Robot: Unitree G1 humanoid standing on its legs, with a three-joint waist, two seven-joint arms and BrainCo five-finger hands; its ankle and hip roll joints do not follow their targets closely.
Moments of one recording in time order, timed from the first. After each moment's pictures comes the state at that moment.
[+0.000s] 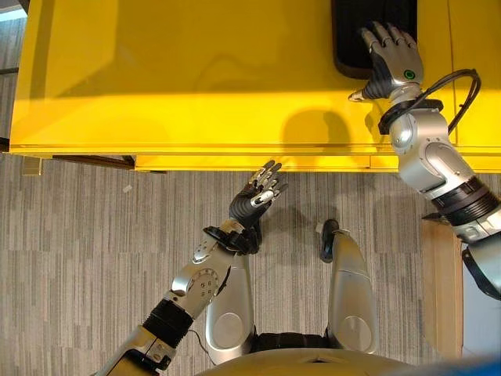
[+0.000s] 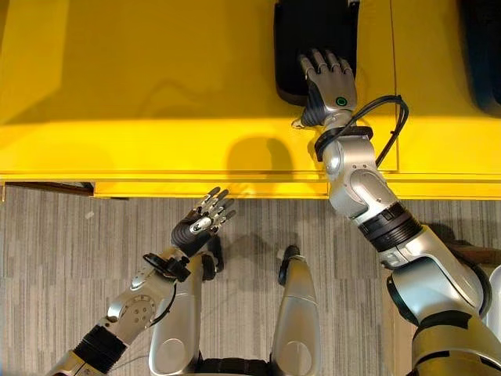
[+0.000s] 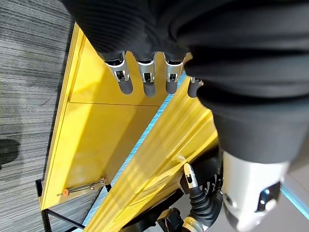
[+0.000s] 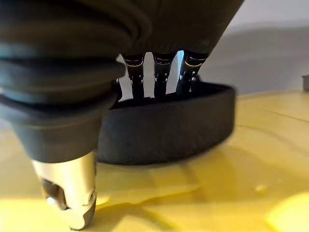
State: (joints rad) left arm -0.13 0.36 -0.45 0.03 -1.00 -0.11 -0.19; right arm -0.97 -0.73 0.60 0.16 -0.67 0.46 -0.08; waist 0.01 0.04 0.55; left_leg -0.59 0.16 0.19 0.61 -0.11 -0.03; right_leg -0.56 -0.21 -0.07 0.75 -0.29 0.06
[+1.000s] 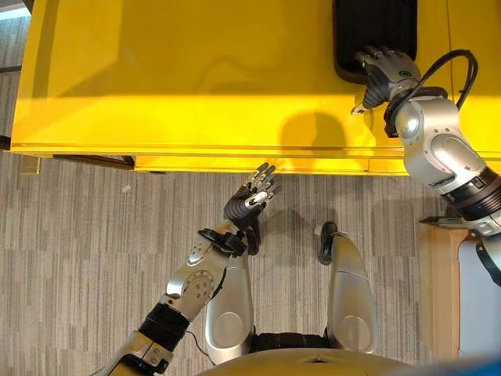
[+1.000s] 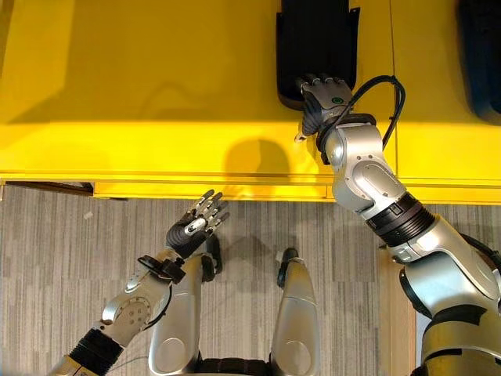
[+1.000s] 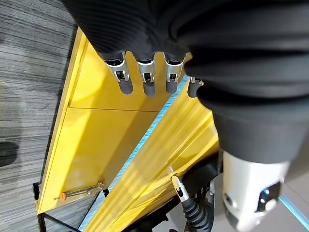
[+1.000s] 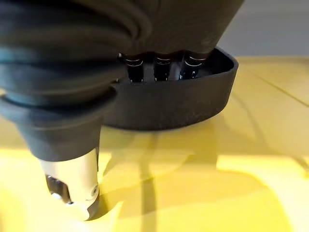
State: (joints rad) left arm -0.11 0.36 -0.40 0.03 -0.99 -0.06 -0.19; right arm -0.99 -0.80 0.65 0.05 -0.61 0.58 0.29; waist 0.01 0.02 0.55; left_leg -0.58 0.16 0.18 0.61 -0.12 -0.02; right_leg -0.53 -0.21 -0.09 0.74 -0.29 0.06
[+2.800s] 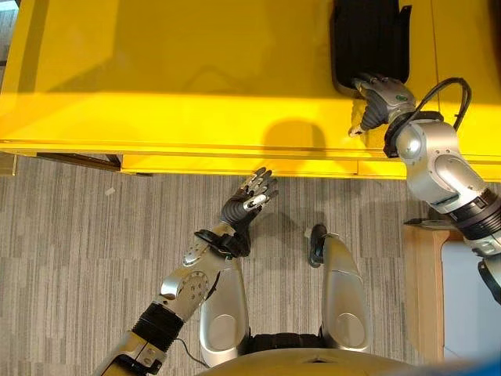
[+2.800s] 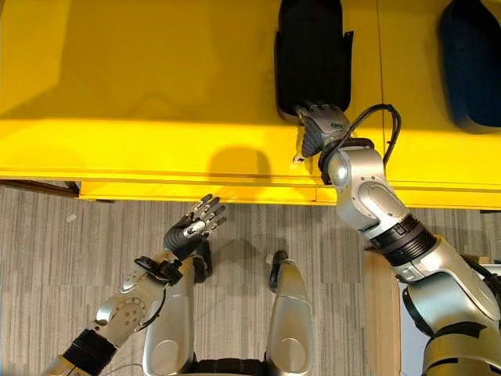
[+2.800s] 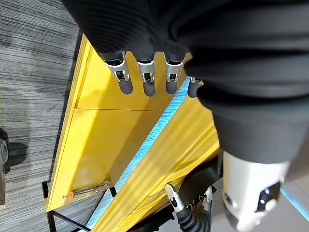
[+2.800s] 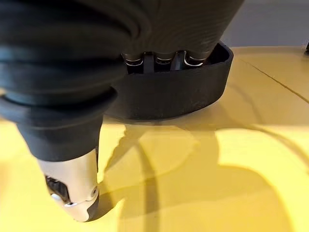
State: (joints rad) left arm -0.10 0.40 -0.41 0.03 -0.99 -0.05 -0.17; right arm -0.85 -0.81 0.59 0.00 -0.57 0.50 0.21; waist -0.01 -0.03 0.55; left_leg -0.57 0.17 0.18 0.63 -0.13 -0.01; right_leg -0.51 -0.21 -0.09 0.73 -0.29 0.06
